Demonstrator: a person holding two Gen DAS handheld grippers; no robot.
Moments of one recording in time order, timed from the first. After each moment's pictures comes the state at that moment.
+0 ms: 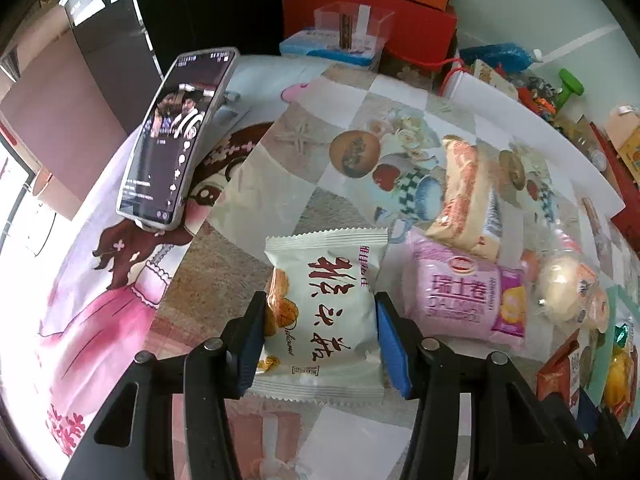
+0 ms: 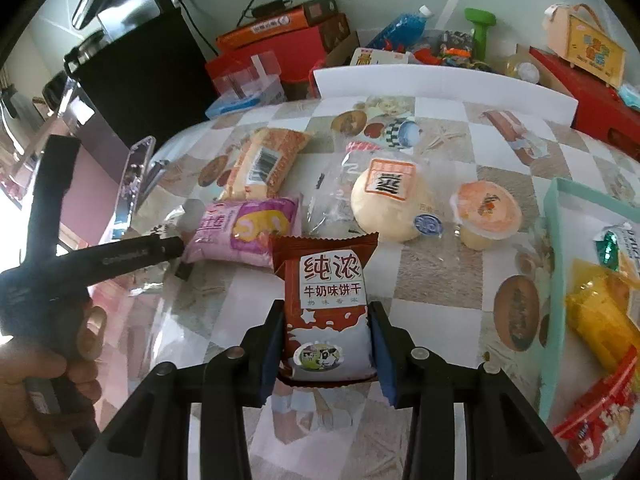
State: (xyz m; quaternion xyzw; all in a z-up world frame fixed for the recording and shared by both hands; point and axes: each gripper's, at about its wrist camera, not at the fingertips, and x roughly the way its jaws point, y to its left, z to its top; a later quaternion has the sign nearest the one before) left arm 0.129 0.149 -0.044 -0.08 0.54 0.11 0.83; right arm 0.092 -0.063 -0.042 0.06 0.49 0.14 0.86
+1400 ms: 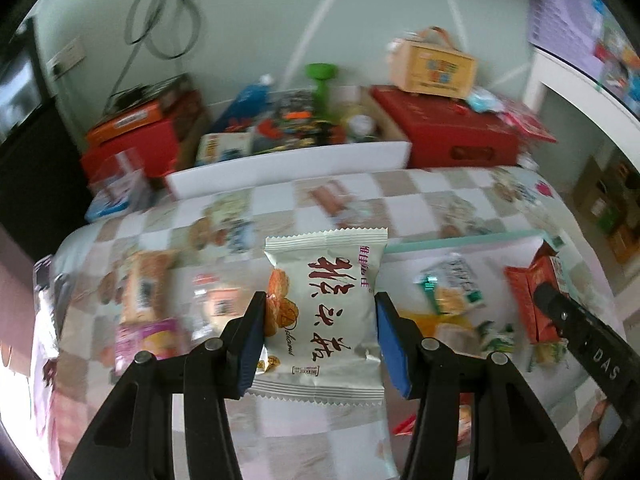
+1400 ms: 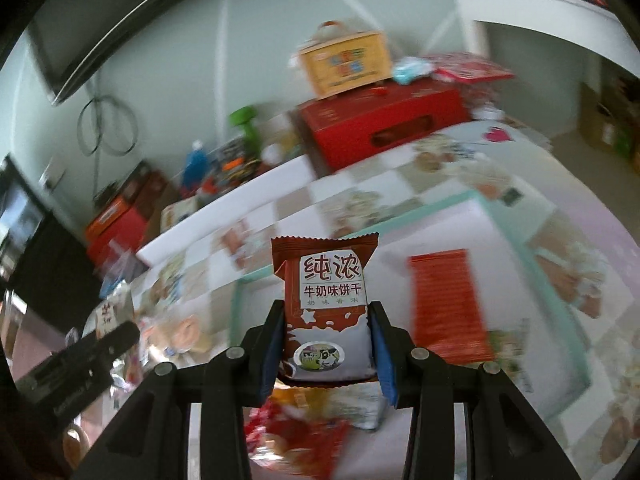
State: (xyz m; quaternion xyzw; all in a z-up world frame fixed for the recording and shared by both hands) left arm 0.098 -0.131 0.042 0.08 0.44 -0.12 0.89; right arm 0.033 -0.318 0.024 0.23 0.38 -0.11 0.89
